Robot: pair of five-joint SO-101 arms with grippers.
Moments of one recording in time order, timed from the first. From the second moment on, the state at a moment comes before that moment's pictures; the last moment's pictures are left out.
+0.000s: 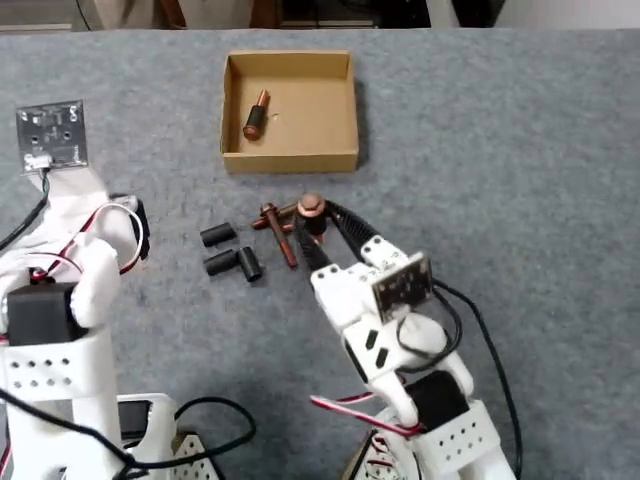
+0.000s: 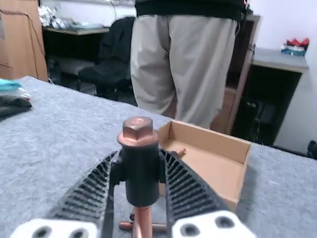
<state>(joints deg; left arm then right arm) -8.9 -53.5 29.1 73.0 -6.5 -29.7 -90.7 84.9 19.5 -3.9</state>
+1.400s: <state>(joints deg) -9.3 -58.4 35.8 77.8 -6.5 -22.1 39.4 -15.3 17.1 -3.9</state>
